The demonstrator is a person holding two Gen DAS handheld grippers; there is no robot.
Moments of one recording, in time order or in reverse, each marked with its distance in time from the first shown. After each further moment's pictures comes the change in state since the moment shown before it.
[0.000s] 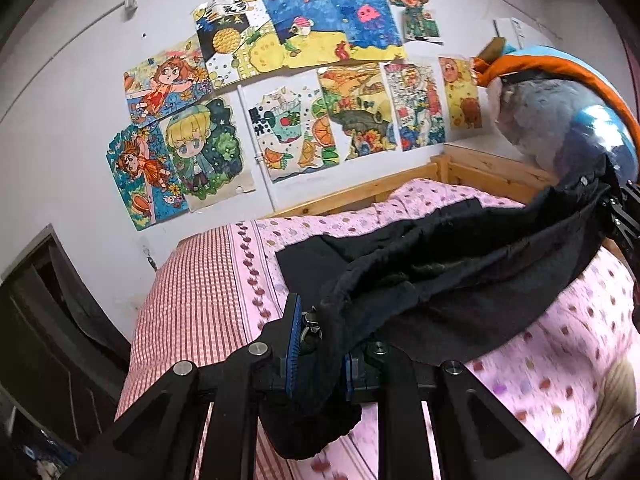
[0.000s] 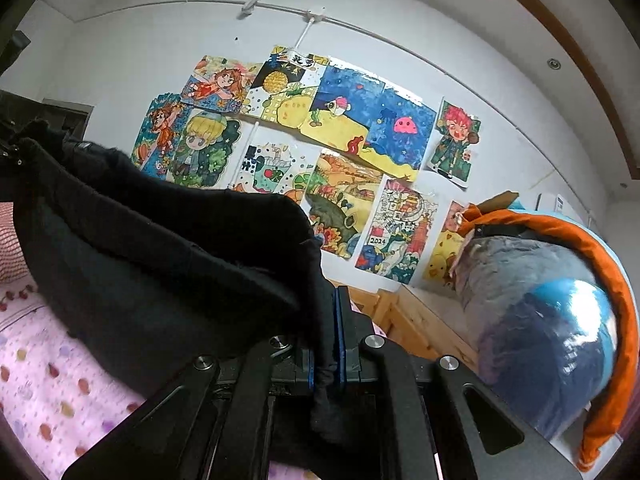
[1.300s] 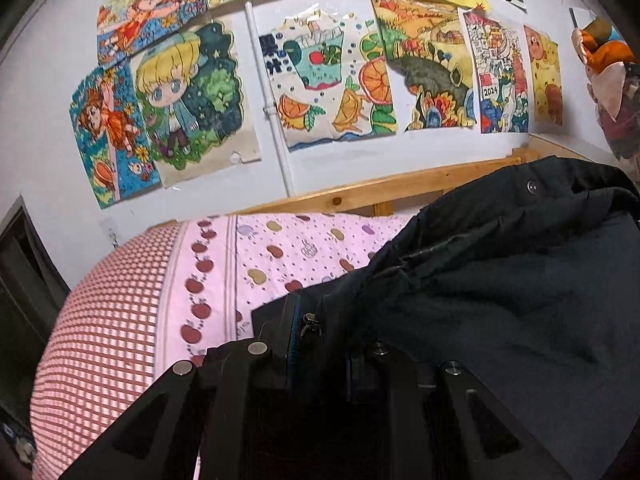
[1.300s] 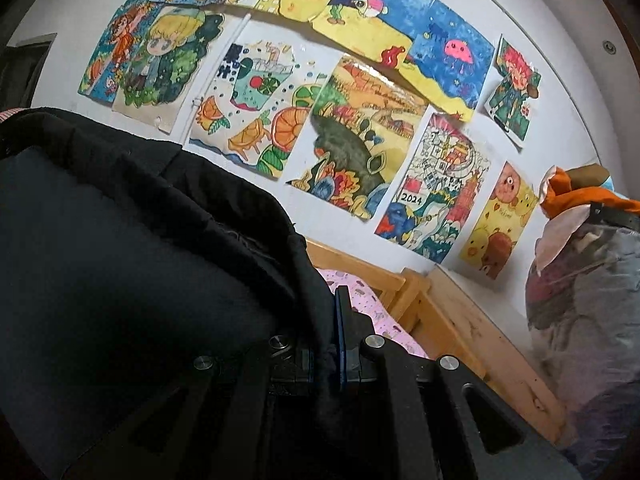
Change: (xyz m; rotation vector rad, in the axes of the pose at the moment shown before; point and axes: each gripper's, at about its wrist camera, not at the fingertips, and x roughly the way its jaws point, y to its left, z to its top) left arm 0.323 0.006 0.041 -0.128 0.108 0.082; right arm 0.331 0.070 -0.033 -0.065 0.202 -0.035
